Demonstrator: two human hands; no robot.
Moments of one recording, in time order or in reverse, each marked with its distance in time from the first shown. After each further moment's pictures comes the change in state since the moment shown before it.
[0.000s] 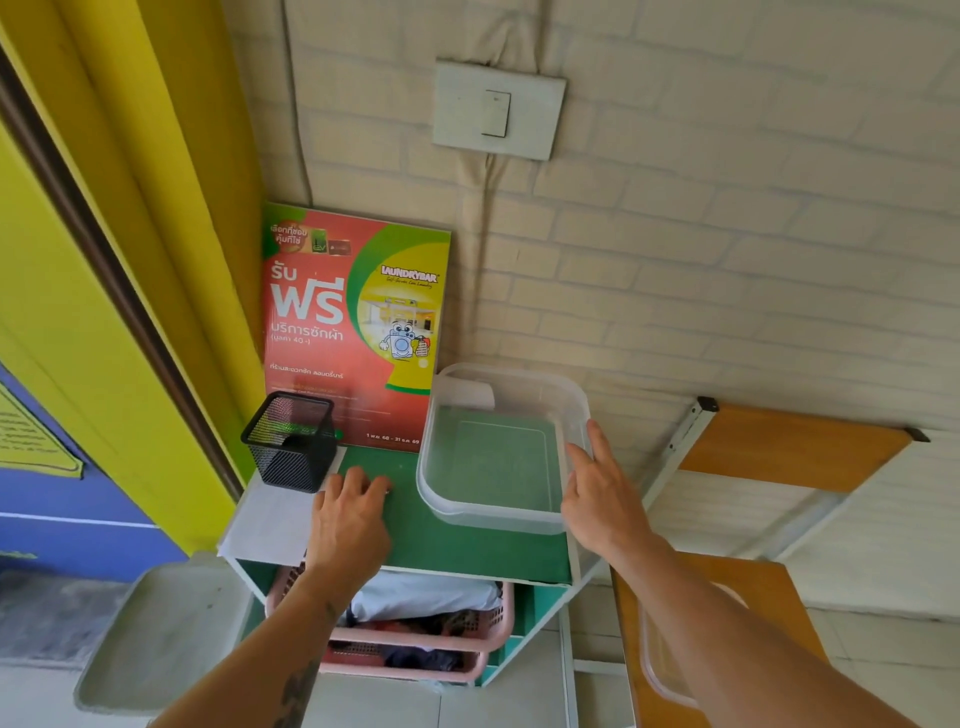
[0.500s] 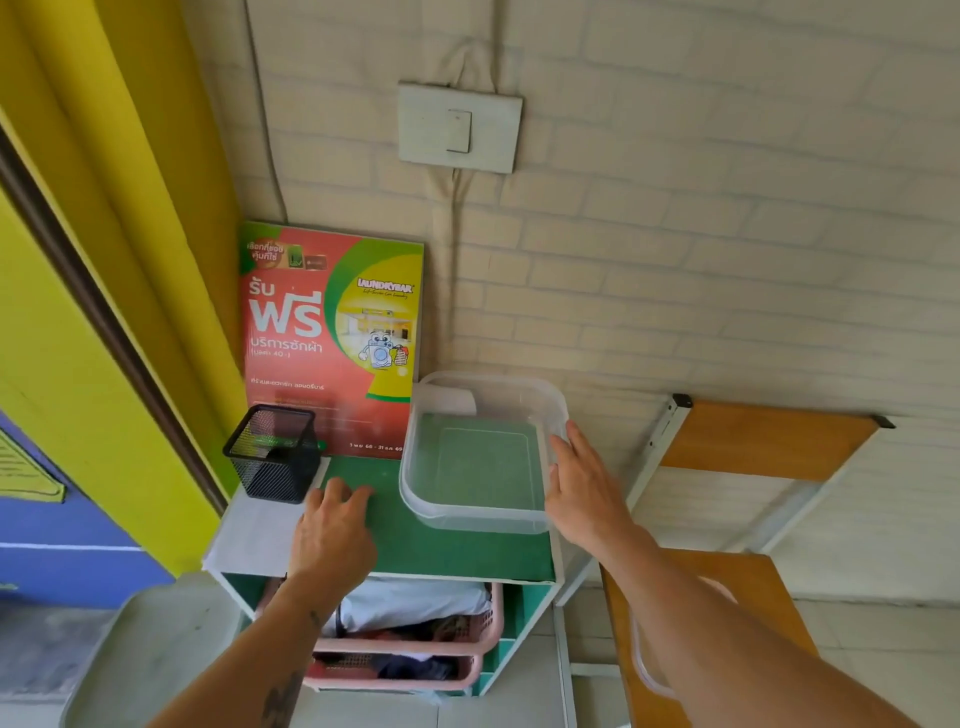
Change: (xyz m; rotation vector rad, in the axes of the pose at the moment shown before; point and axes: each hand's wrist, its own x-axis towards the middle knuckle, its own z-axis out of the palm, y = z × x) left_hand -0.003 0.006 -0.016 -0.048 -0.113 -0.074; right_hand 0.001 0.005 -0.005 0.025 -0.008 -0.022
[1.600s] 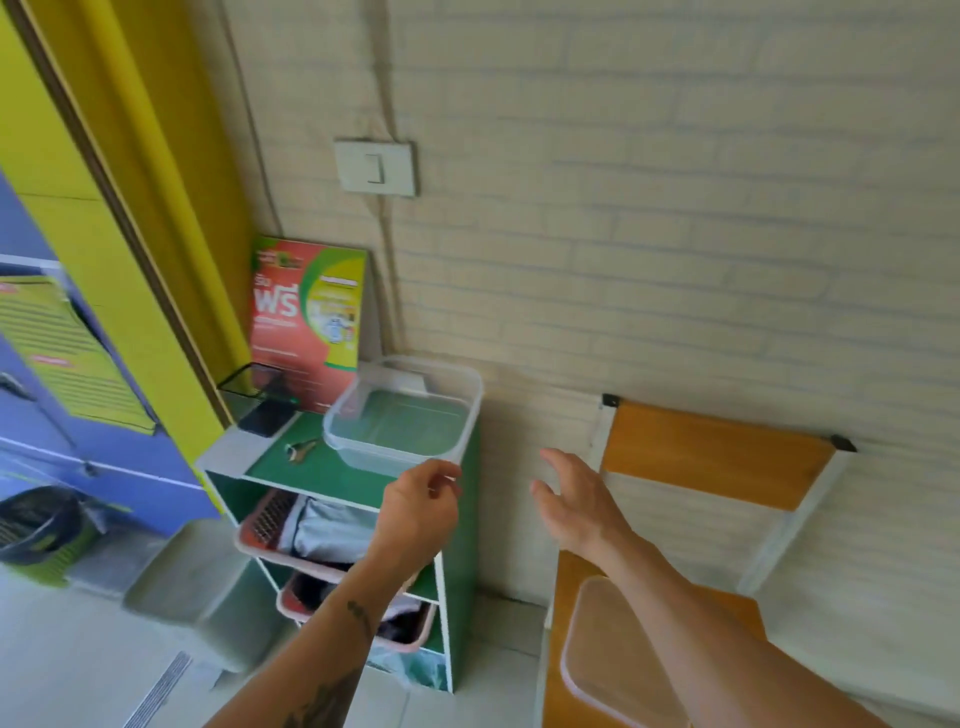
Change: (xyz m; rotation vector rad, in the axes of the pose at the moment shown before) left_hand -0.136 0.279 -0.014 -0.759 0.137 -0.239; right_hand -0.081 0.161 -0.098 0.357 -0.157 -0.207
